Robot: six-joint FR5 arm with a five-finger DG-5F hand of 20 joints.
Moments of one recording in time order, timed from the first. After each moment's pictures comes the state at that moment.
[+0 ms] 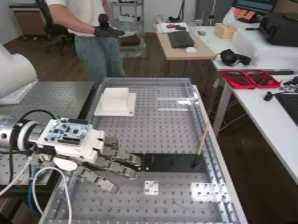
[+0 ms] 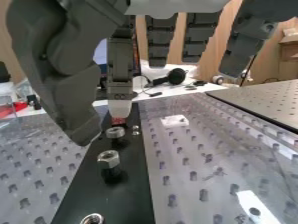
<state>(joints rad) 1.16 -1.90 -2.10 -2.46 -1.87 -0.72</state>
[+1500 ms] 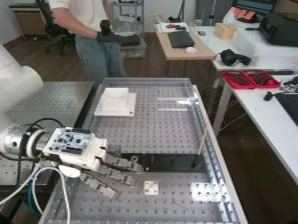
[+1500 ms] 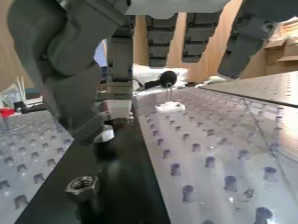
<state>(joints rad) 1.20 -1.97 -2.16 -2.29 -1.78 -0.68</state>
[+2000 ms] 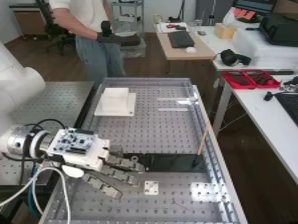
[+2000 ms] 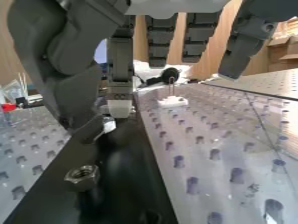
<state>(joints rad) 1.21 -1.99 -2.15 -2.29 -1.79 -0.69</state>
